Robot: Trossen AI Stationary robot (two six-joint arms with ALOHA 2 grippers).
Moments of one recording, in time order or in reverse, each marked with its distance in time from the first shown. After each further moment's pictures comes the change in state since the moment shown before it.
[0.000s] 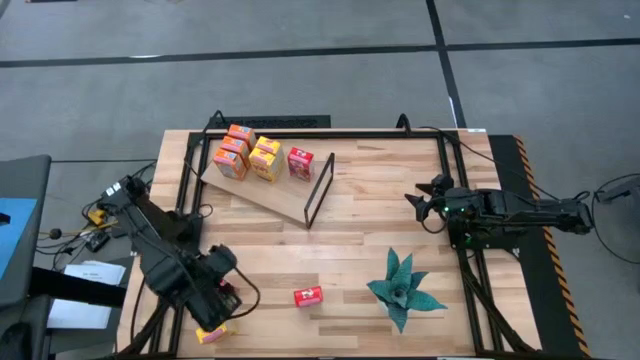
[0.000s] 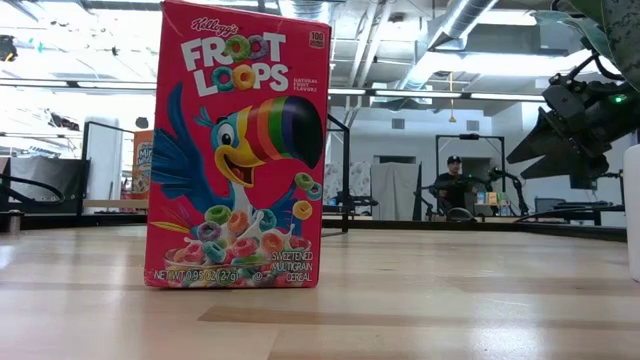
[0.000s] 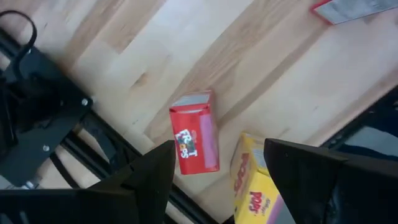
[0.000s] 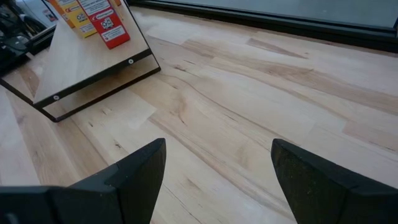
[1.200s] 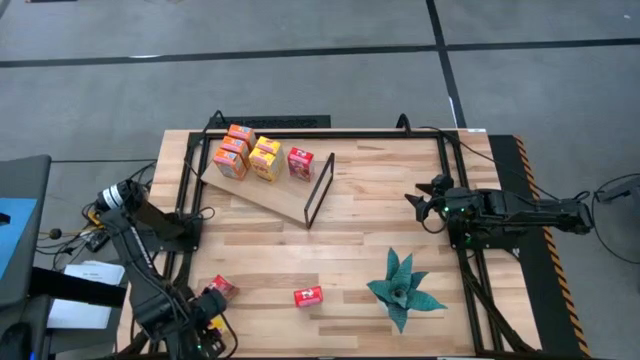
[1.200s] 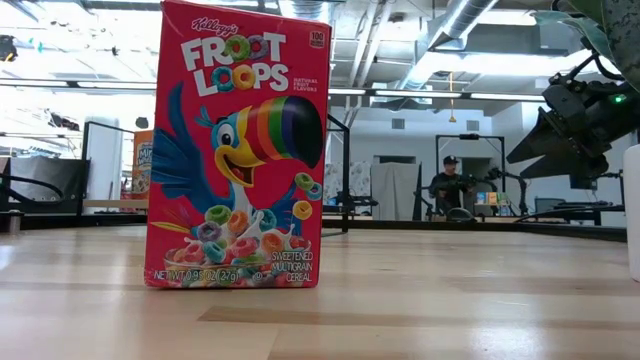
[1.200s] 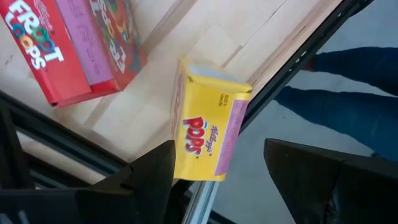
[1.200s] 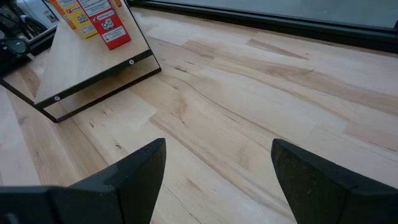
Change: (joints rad) left arm -0.223 0.002 -0.265 0.482 0.103 -0.158; right arm 0.000 0.000 0.000 0.004 0.000 0.000
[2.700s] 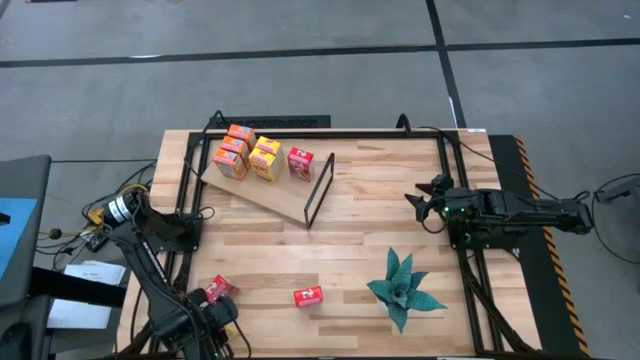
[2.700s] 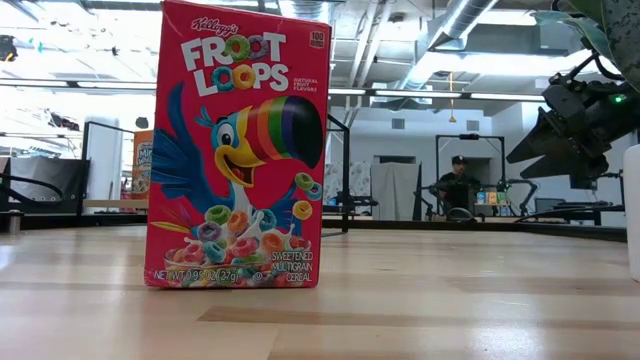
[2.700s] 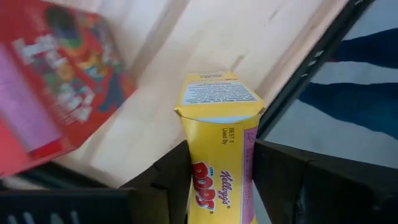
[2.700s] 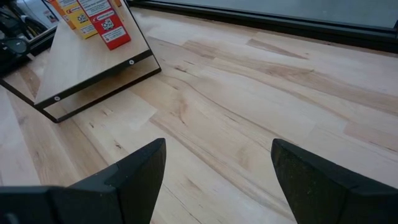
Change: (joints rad) left arm 0.036 0.114 0.000 0.044 -0.004 0.169; right arm 0.000 0.000 0.000 0.000 0.000 0.001
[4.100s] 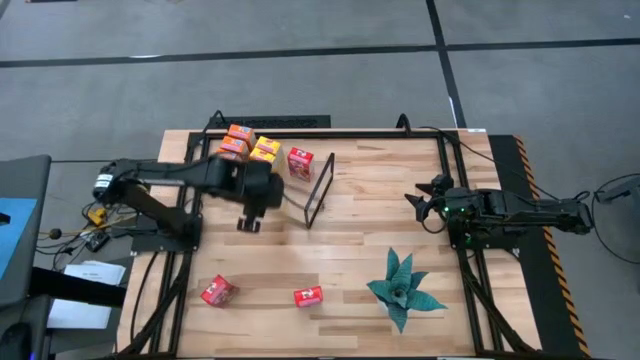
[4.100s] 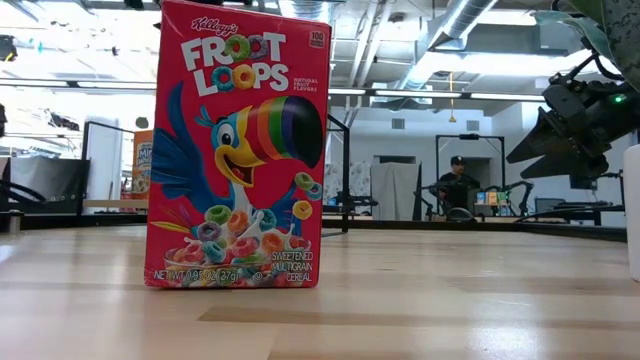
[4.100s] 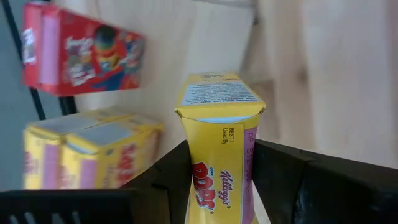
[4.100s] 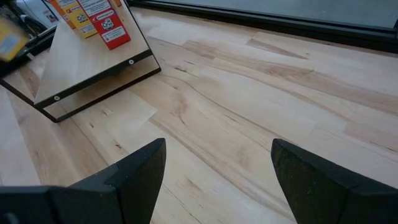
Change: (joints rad) left arm 1.007 -0.290 0.000 -0.149 -0.223 1.851; right arm 0.000 0.000 0.001 -0.002 0.000 0.000
